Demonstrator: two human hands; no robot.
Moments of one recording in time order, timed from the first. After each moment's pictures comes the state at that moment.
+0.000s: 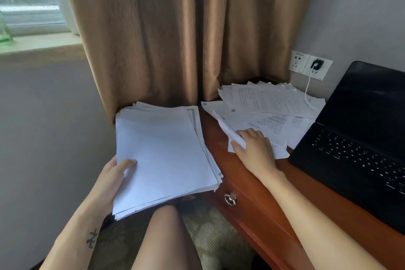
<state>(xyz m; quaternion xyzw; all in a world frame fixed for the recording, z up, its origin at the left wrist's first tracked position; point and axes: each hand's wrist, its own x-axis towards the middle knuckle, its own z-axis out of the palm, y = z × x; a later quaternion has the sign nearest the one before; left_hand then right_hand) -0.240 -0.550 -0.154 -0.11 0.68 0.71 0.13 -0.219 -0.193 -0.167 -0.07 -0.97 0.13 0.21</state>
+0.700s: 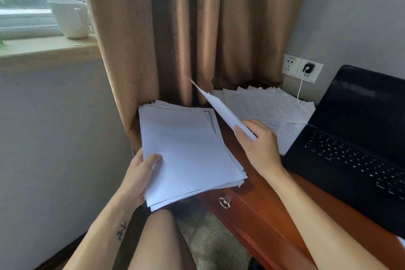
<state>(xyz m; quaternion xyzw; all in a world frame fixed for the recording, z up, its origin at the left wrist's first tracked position) -0.245 -0.486 -0.152 -0.06 0.65 0.74 0.16 -0.196 -0.204 -0.116 -0.01 -0.86 0.36 0.36</state>
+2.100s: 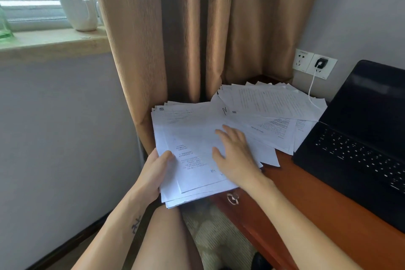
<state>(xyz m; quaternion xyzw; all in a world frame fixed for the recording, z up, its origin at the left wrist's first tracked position) -0.245 -0.476 -0.161 -0.04 0.68 0.71 0.18 -0.204 -0.266 -0.139 -0.03 -0.97 0.22 0.09</state>
